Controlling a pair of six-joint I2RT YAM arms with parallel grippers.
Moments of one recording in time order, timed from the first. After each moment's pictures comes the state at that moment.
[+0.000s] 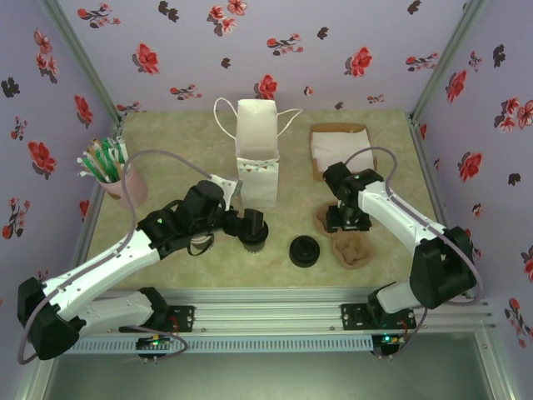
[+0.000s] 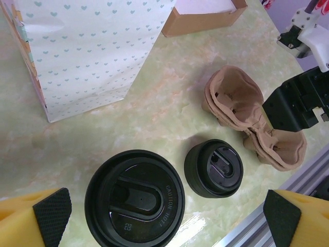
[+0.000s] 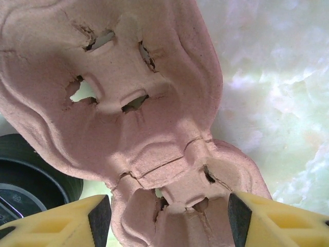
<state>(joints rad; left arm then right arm) -0.88 1.06 0.92 -0.52 0.00 -0.51 0.45 1.45 1.07 -1.17 0.09 0.43</state>
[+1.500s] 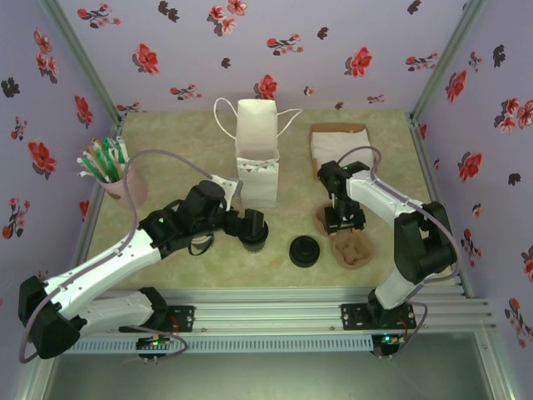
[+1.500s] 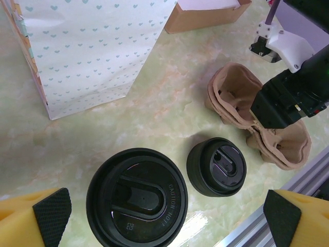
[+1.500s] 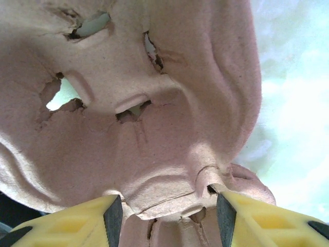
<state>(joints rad) -0.88 1.07 0.92 -0.52 0.00 -0.51 0.42 1.63 1.14 -1.21 0.08 0.35</state>
